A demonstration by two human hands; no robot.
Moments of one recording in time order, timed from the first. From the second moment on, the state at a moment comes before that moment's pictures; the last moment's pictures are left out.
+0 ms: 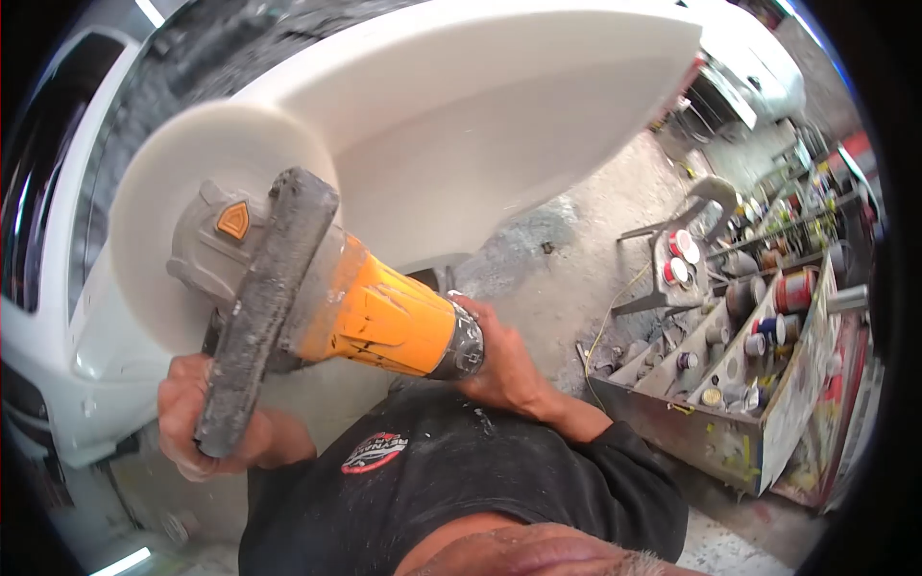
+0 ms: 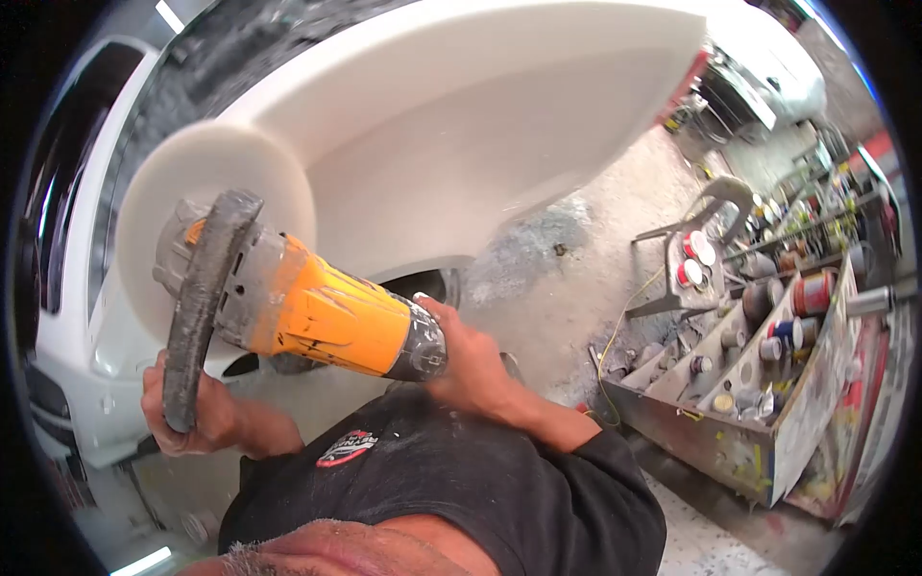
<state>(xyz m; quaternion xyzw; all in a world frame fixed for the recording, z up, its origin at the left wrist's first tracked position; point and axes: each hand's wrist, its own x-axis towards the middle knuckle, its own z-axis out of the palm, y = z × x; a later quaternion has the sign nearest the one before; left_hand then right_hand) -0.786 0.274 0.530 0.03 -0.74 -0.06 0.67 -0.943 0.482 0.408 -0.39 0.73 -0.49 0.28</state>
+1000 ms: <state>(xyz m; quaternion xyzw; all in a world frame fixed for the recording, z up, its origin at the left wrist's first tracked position) -1.316 0.497 0.541 -0.18 -0.84 -0.10 0.50 -1.296 0.692 0.342 -0.14 0.74 -0.65 0.09</state>
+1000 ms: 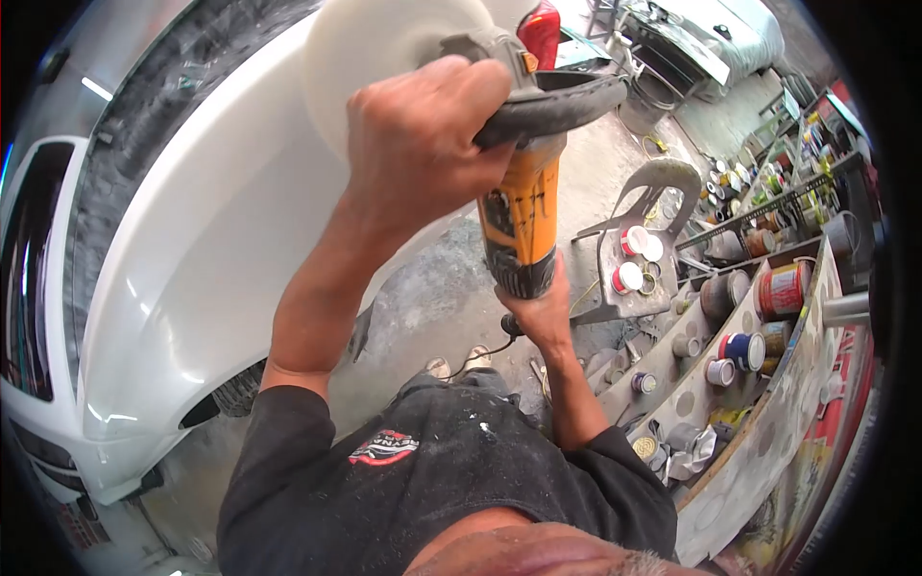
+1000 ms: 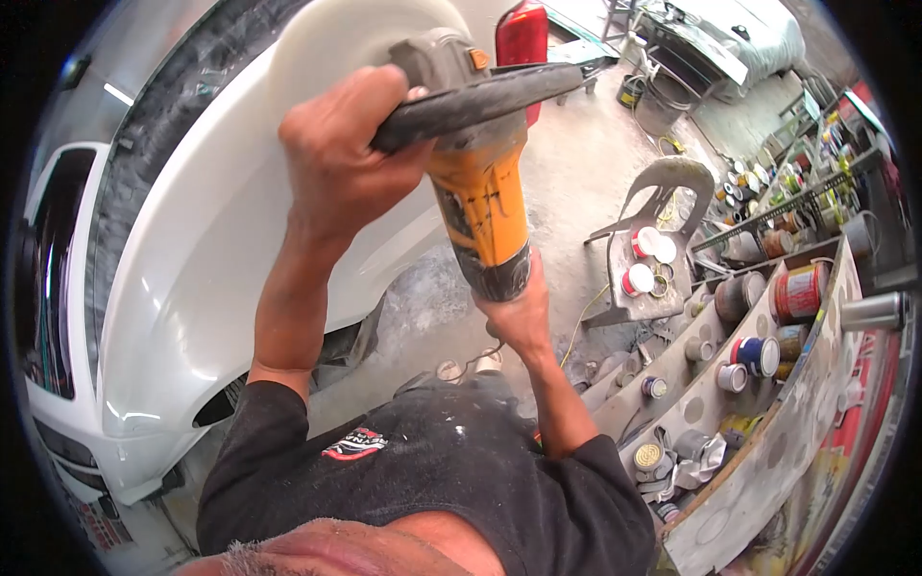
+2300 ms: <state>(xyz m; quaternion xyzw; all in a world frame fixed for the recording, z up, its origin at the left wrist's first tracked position) -1.387 0.567 0.495 -0.18 -0.90 -0.01 0.40 -1.343 0.727 0.267 -0.11 0.67 -0.71 0.16</state>
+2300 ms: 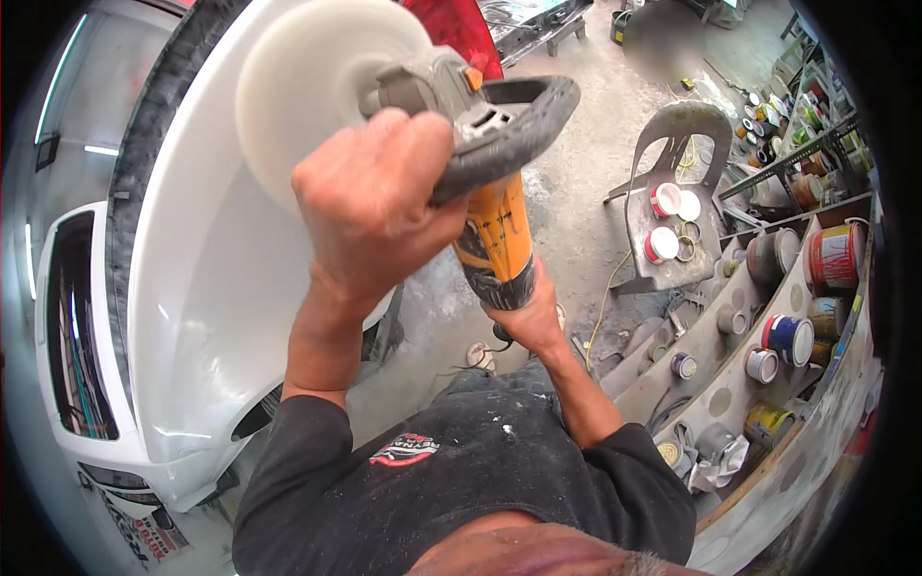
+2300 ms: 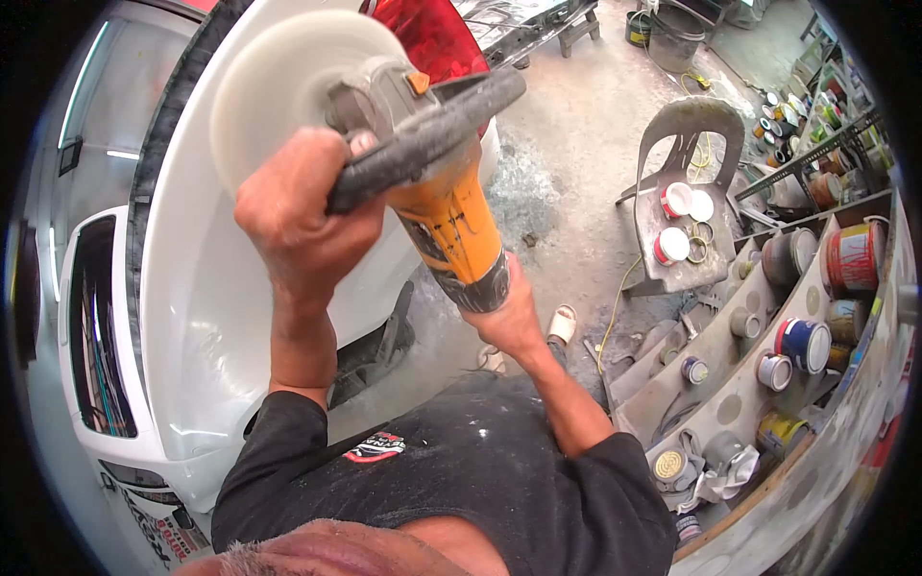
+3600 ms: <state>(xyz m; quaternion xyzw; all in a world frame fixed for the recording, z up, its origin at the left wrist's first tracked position) -1.458 0.604 0.518 -0.14 -0.88 -0.06 0.45 -1.442 0.785 0.308 -0.15 0.69 -0.68 0.18</state>
